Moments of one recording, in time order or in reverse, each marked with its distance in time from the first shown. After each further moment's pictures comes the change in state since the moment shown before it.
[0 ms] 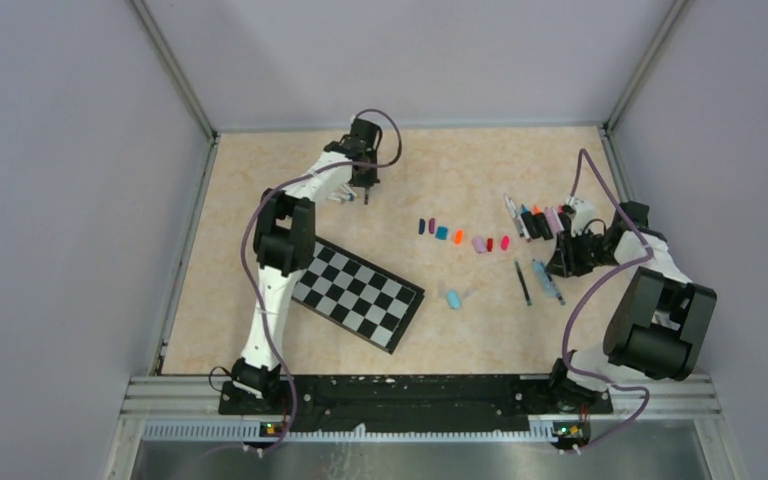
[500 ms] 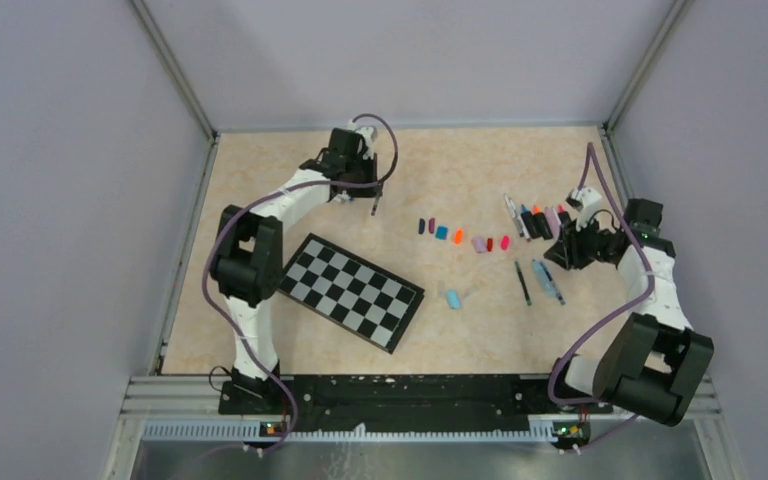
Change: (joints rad) left arm -0.010 -0.368 -0.463 0.211 0.304 0.031; right arm 0.000 -0.195 -0.008 0.003 -0.106 -0.036
